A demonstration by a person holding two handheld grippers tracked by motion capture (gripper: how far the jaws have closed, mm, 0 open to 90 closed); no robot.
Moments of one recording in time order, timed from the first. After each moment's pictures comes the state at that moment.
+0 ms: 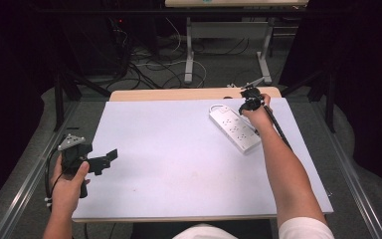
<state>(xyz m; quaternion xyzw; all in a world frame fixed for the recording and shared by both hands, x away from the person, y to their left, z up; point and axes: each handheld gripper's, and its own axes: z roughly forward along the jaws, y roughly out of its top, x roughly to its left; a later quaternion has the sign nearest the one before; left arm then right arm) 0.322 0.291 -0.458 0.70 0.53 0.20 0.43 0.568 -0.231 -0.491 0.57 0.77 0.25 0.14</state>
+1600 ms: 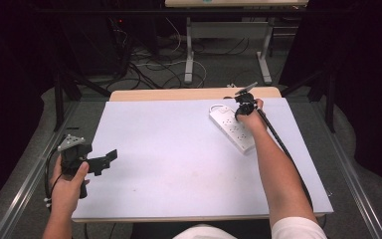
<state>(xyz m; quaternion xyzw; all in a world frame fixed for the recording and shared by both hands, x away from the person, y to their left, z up) 0.321 0.292 -0.457 0.70 0.53 0.20 0.43 0.570 -0.215 -0.513 0.58 0.77 0.23 0.12</state>
